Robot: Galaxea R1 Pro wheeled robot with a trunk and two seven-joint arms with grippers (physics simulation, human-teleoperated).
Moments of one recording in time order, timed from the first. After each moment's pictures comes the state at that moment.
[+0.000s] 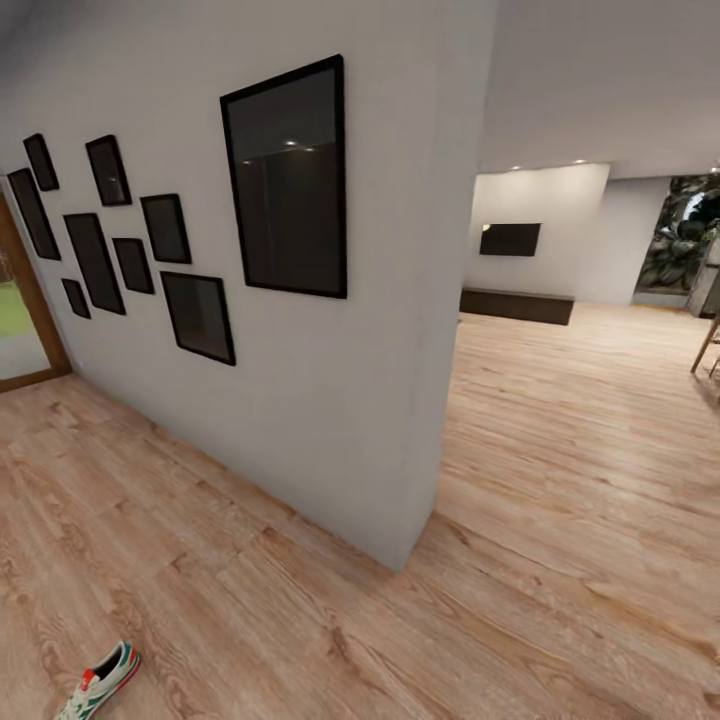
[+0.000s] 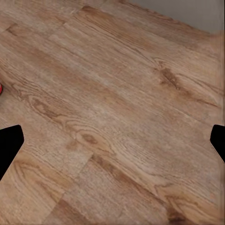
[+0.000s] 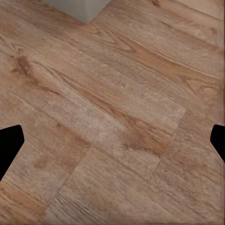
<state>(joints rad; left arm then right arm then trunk) -0.05 0.05 0.01 -0.38 0.02 -0.51 0.00 -0.01 -0.03 -0.01 -0.44 0.00 -0.44 0.00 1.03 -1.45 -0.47</state>
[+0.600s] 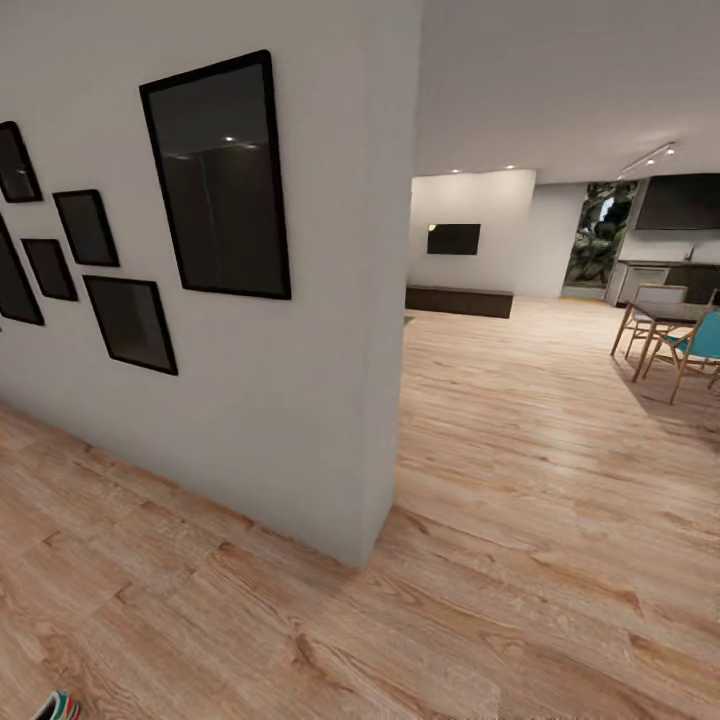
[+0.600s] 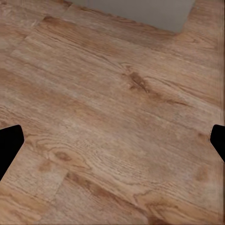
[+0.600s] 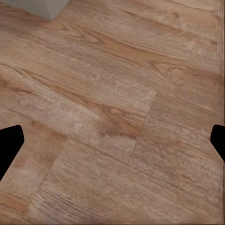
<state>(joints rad) -0.05 0.04 0.00 -0.38 0.02 -0.51 -0.01 -0.01 -0.03 -0.01 -0.44 0.00 -0.44 0.00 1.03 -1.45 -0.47</state>
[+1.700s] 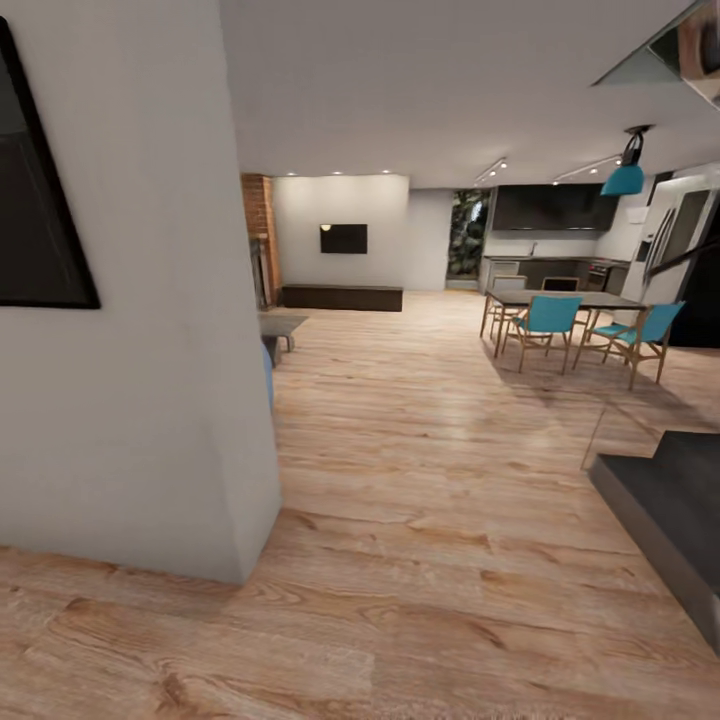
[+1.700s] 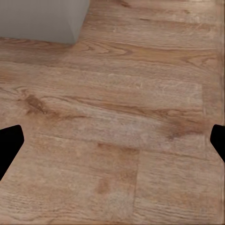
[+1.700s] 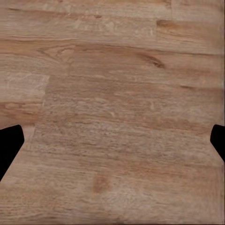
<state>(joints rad) -0.05 0.05 0.00 -0.38 0.02 -0.52 -0.01 -0.01 -0.03 -0.01 -0.44 -0.05 -0.44 0.00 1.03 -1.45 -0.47</state>
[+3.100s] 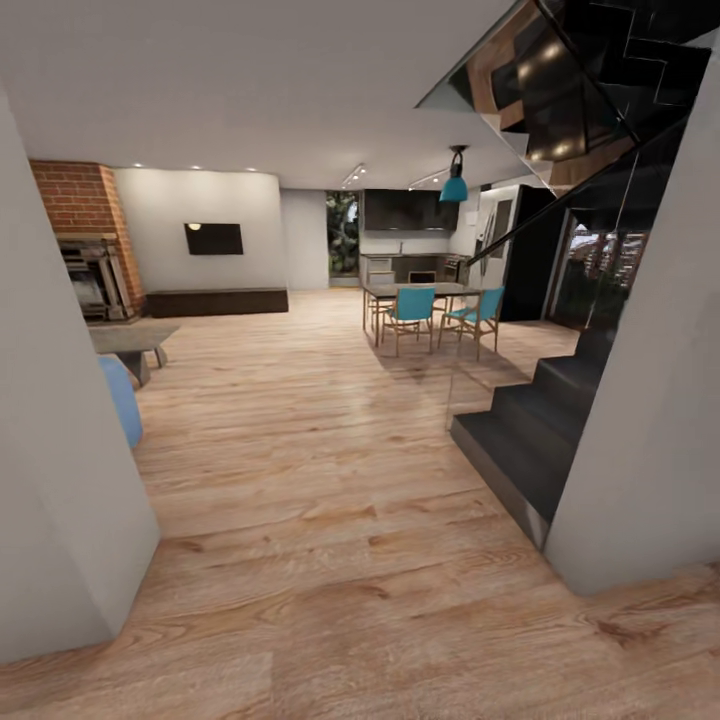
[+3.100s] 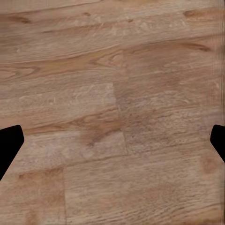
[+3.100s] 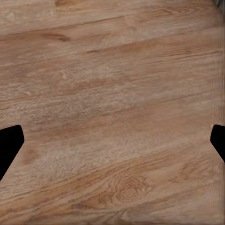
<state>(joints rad) -0.05 0.05 0.01 -0.38 0.03 -0.51 -0.01 -0.01 -0.03 -0.01 -0.44 -0.05 -0.44 0.00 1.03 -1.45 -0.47</state>
